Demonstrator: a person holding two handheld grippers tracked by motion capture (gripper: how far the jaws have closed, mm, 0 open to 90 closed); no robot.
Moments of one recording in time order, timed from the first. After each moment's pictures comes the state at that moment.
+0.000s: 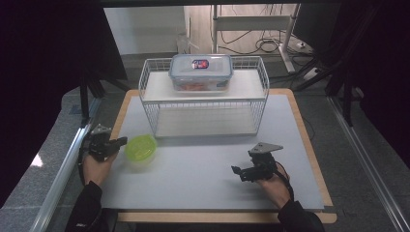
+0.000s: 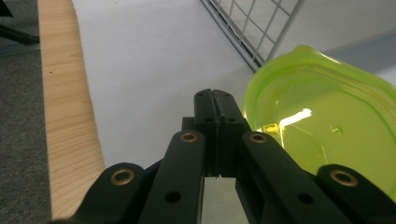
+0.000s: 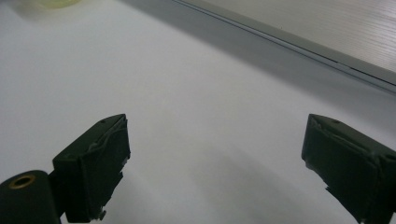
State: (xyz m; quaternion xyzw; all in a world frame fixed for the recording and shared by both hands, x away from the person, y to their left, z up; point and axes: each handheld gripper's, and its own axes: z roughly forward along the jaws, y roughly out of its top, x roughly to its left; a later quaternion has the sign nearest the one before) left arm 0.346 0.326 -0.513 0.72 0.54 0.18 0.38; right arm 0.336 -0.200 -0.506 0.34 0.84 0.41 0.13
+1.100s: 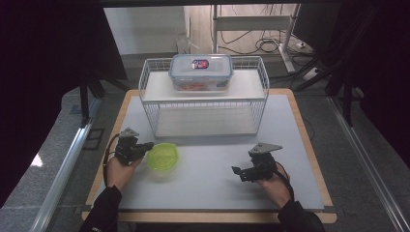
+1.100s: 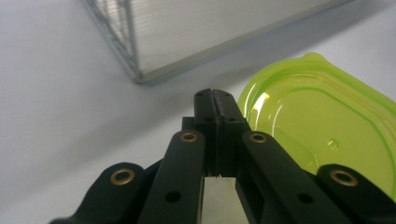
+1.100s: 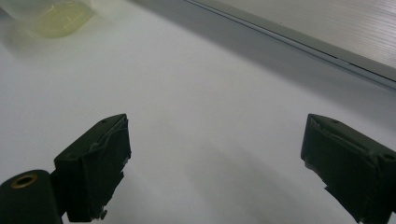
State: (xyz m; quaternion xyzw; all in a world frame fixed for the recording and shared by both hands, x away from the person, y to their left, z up) left arm 0.345 0.244 -0.510 0.76 0.48 0.13 0.41; right arm 0.336 -0.199 -0.507 0.34 0.84 0.40 0.13
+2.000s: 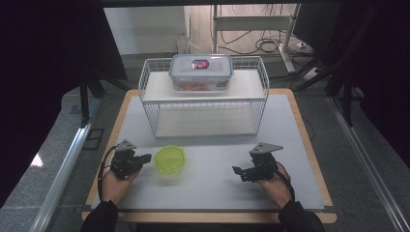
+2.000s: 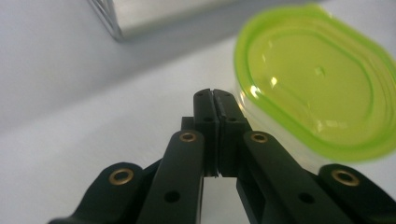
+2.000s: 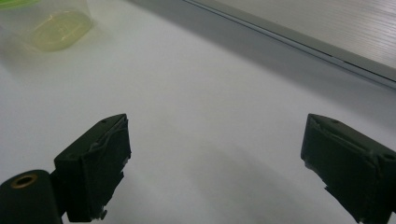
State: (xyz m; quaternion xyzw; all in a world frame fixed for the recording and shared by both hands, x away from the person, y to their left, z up) left arm 0.298 0.243 -0.514 0.77 0.49 0.12 0.38; right arm 0.335 -0.201 -0.506 0.35 0.84 0.40 0.14
